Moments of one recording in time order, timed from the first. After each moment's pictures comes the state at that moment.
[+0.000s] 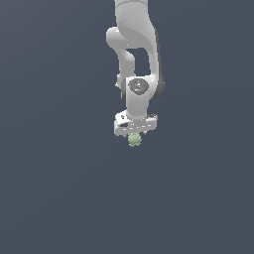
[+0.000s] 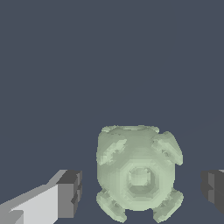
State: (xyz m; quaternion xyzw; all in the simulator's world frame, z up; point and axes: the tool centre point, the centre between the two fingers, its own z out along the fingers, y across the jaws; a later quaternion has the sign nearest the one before) arm -0.074 0.039 0.071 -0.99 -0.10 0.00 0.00
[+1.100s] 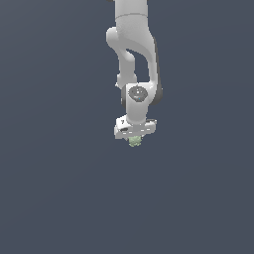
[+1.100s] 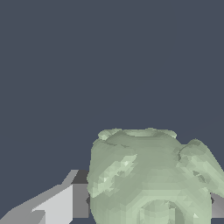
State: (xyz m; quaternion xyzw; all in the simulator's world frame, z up) arm -0.074 0.039 0.041 -0.99 -0.10 0.00 0.00
